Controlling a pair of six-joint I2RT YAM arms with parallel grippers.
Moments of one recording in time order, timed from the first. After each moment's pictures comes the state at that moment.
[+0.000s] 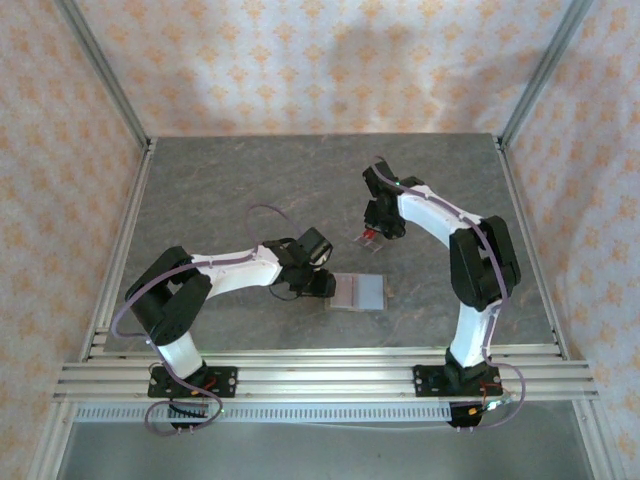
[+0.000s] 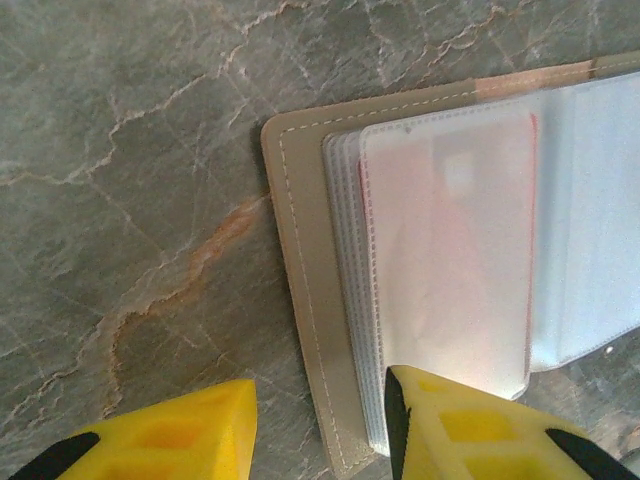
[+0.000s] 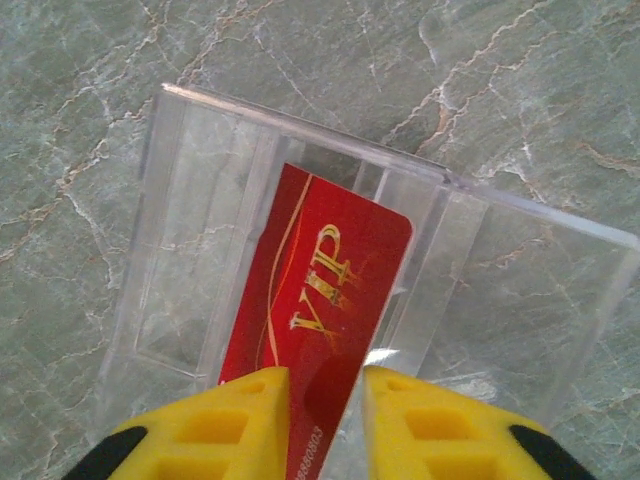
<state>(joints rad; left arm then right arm) -0.77 1.71 0.98 -0.46 0.21 -0.70 0.42 1.88 1.40 -0.80 0.06 0.76</state>
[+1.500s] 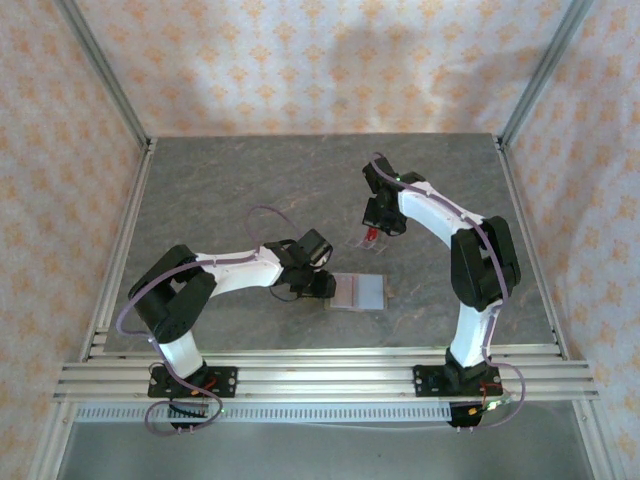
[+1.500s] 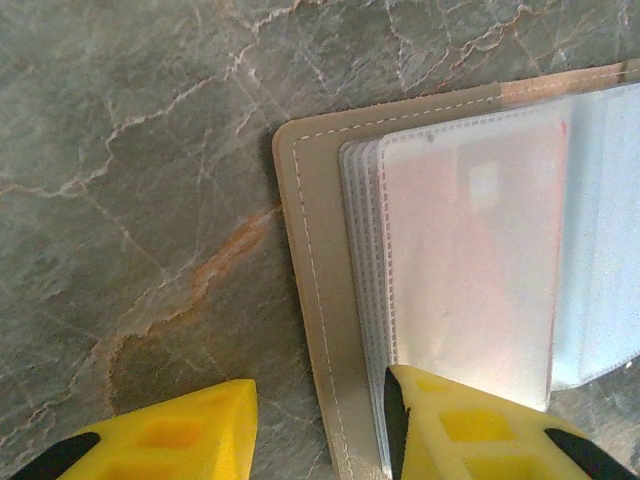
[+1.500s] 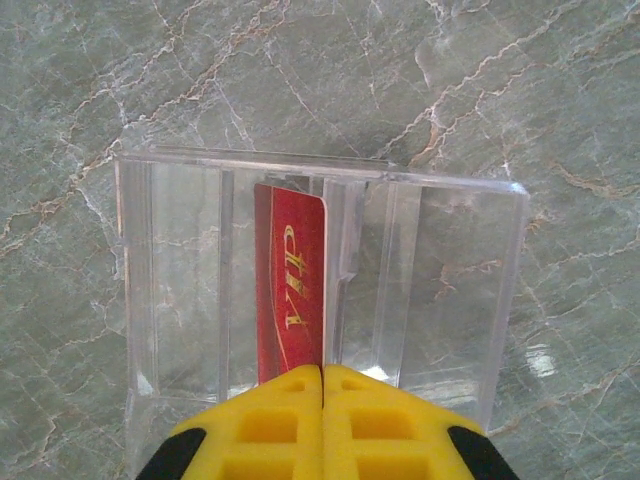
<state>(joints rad) -0.76 1.73 0.97 -0.42 0.21 -0.70 0.42 1.87 1.45 -0.86 0.08 0.71</state>
